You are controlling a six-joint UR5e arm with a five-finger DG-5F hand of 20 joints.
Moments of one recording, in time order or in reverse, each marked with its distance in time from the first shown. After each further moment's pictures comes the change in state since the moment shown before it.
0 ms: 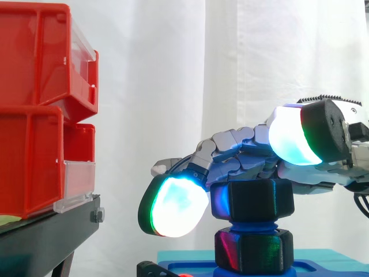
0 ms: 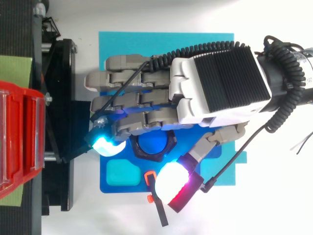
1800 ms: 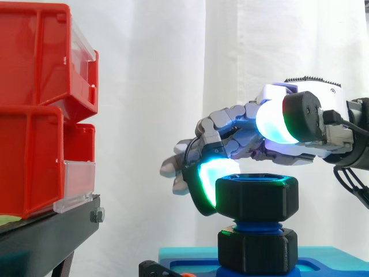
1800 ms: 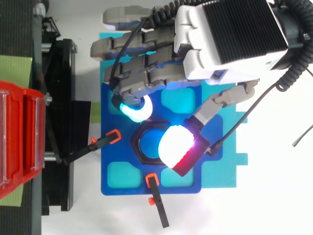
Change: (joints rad) arm -0.078 0.000 0.071 -0.036 -0.088 -0.019
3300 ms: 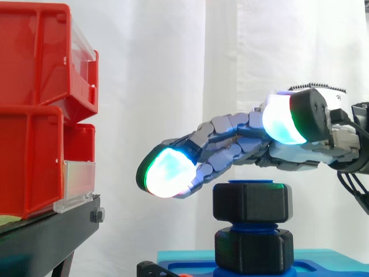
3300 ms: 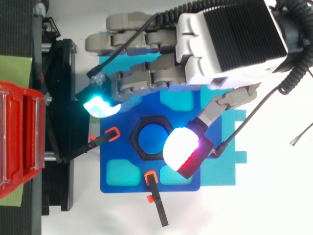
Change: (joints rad) arm 0.003 0.000 -0.005 -0.031 -0.013 -0.044
